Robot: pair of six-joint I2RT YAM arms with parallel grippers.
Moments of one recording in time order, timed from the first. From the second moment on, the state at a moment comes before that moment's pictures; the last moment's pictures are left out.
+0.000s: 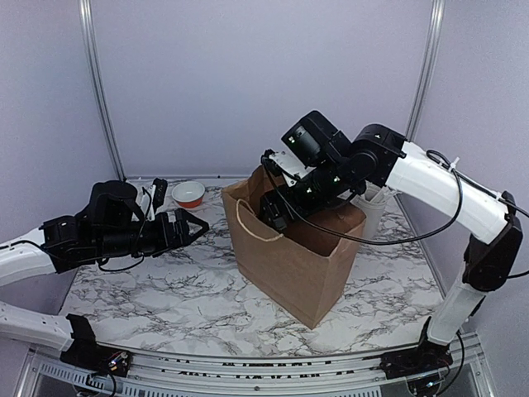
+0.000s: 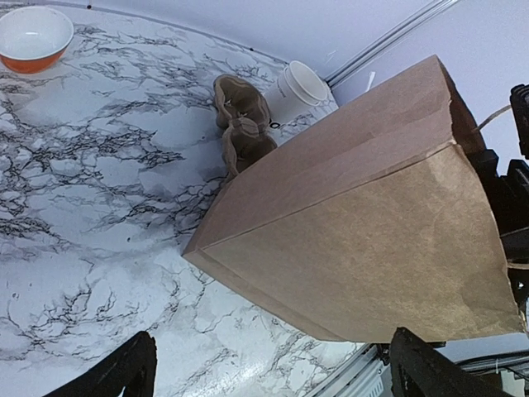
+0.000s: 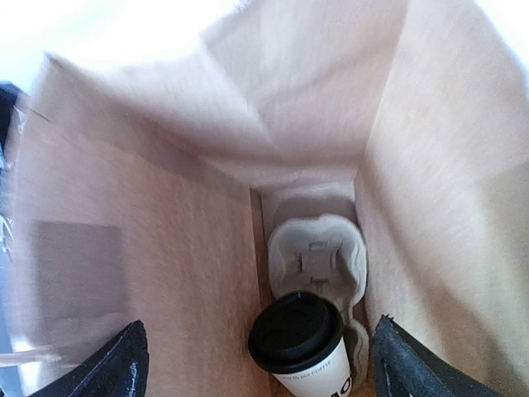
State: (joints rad) left arm -0.90 0.98 0.82 -0.33 -0.05 -0.83; right arm 1.00 1.71 1.86 -1.10 0.06 0.34
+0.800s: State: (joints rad) left arm -0.90 1.10 0.95 -0.32 -0.09 -0.82; right arm 0.97 1.56 1.86 -0.85 -0.02 0.25
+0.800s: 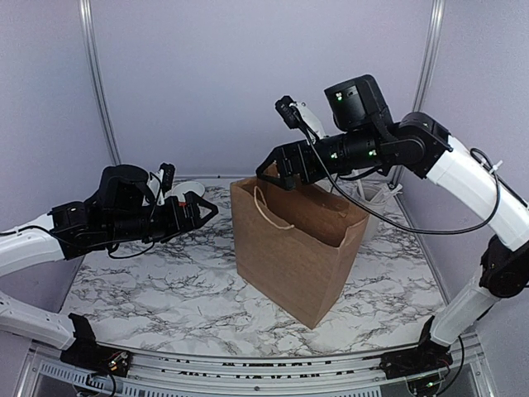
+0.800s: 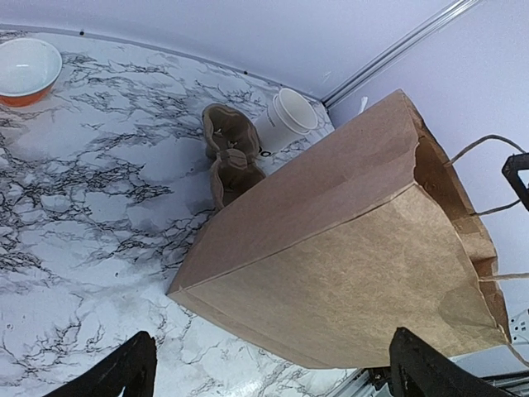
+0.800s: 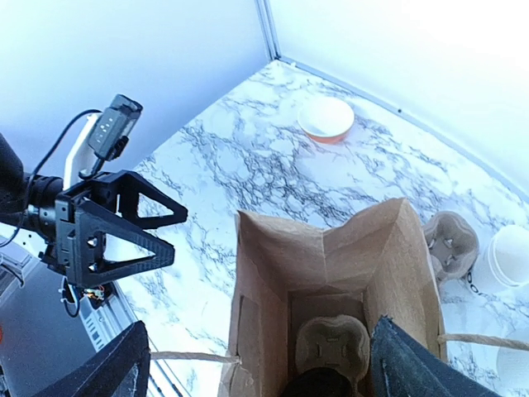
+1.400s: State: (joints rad) left arm -0.90 1.03 0.96 -0.29 -0.16 -0.81; right arm 0.85 1.23 1.77 -0.67 0.15 0.19
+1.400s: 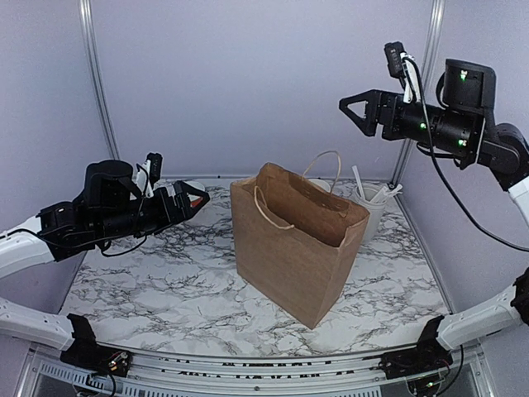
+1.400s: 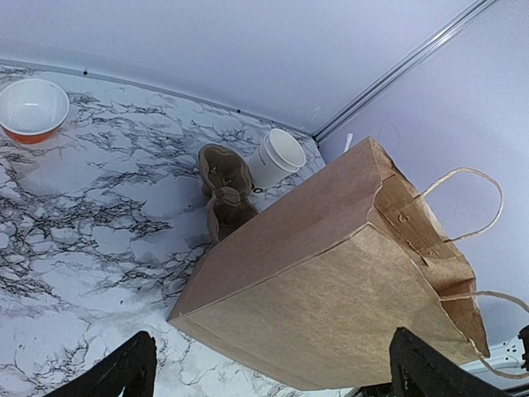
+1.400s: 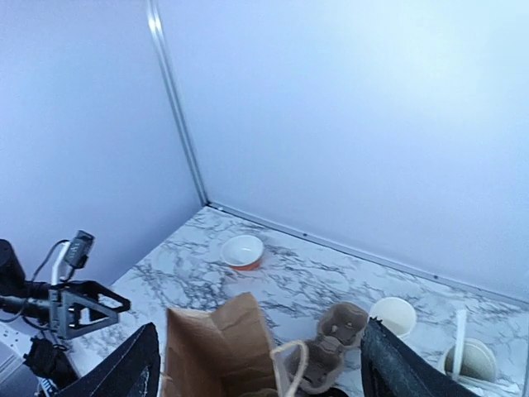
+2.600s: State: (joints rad) left arm -0.90 0.99 0.96 -0.28 -0.17 -0.79; right arm 0.10 1.29 1.24 -0.59 -0.17 0.27
